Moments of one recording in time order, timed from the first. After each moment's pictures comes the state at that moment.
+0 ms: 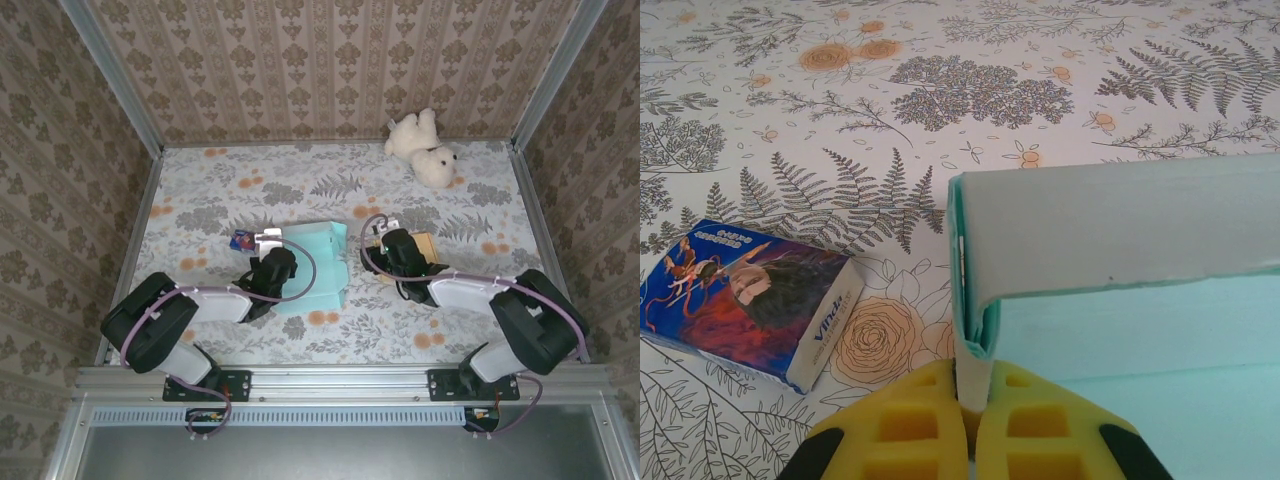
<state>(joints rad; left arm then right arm) -0.79 1.49 0.45 0.44 -0.65 -0.42 0.58 1.50 0.59 0.27 0.18 0.23</state>
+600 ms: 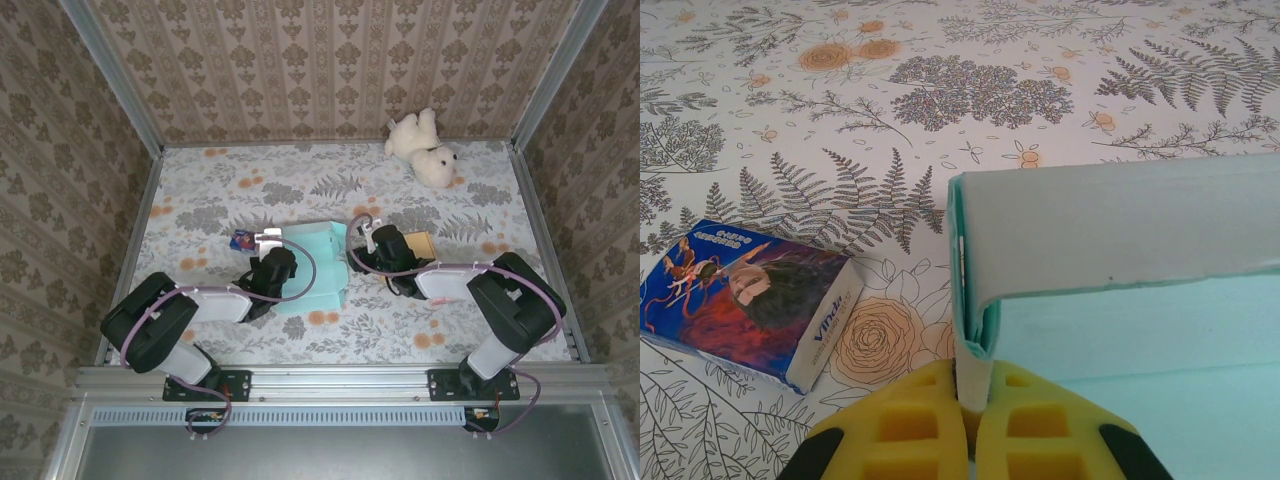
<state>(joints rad) -0.79 1.49 0.45 0.44 -0.65 -0.42 0.60 1.62 0.65 0.33 0.07 0.18</state>
